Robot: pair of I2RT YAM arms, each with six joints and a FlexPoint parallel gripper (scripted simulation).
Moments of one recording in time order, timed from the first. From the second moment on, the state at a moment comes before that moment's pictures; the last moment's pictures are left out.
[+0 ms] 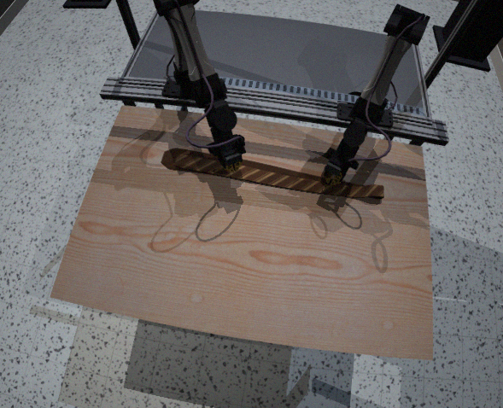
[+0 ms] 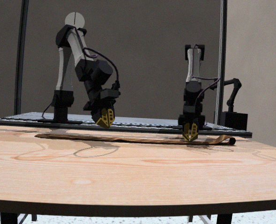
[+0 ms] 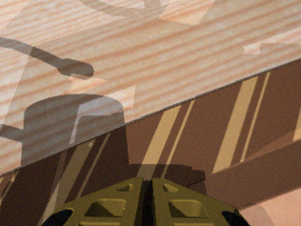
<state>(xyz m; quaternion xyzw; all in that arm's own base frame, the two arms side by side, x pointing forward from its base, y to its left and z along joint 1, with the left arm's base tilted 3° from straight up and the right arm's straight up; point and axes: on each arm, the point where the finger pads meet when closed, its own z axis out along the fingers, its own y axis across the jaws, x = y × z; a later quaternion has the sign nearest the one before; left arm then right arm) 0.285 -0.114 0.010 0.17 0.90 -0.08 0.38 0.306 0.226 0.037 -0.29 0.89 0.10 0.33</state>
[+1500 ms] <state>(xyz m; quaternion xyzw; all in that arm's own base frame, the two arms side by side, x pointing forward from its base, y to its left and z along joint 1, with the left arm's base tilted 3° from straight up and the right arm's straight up) 0.276 -0.111 0.011 0.17 0.91 -0.08 0.37 0.305 0.225 0.061 -0.29 0.89 0.10 0.32</state>
